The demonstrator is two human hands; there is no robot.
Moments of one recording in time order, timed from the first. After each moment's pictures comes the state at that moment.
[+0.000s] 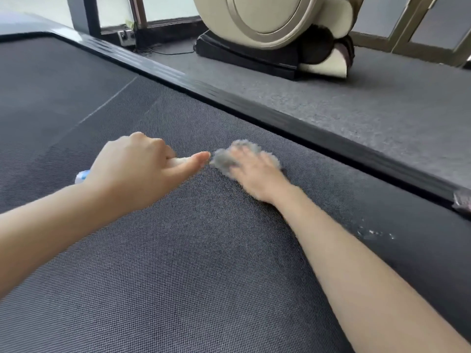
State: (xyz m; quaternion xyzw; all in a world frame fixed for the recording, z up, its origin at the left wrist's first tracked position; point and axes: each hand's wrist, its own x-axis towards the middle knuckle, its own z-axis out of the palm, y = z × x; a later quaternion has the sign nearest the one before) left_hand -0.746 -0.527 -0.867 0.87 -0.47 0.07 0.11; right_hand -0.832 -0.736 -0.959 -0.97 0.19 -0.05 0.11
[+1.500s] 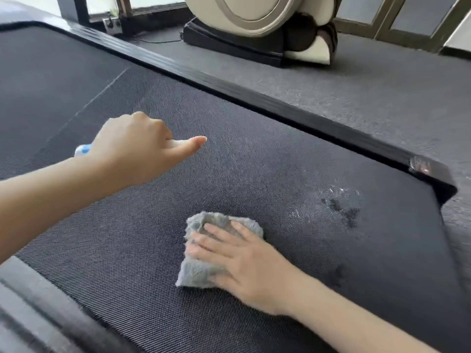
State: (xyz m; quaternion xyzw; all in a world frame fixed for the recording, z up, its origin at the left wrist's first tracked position) left_hand -0.777 -0.491 -0.843 0.86 -0.49 0.08 0.07; right_hand -0.989 -0.567 -0.966 -0.99 -0.03 0.00 0.15
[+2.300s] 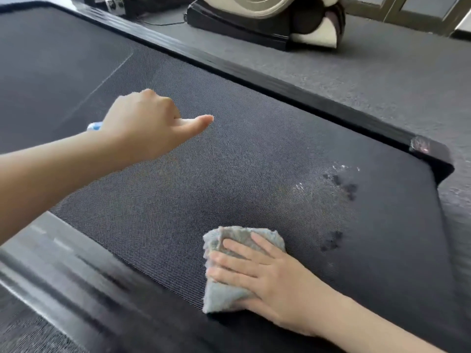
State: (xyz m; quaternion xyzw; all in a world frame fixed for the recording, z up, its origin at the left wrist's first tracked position) left_hand -0.784 -0.467 -0.841 0.86 -0.50 0.08 0.08; right_hand -1.054 -0.531 -0.987 -1.00 -0.07 -0.03 0.05
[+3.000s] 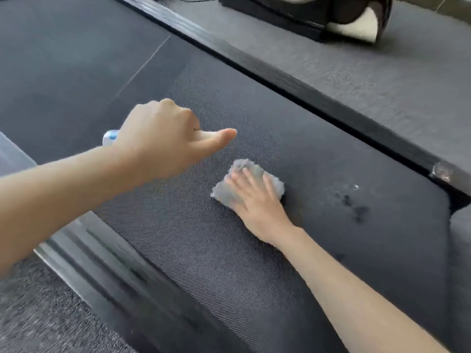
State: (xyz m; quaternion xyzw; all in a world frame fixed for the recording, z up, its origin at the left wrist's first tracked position) left_hand -0.798 -0.450 -0.801 0.87 -0.48 0.03 0.08; right_hand -0.940 -0.589 -0.968 -0.98 0.13 0.01 0.15
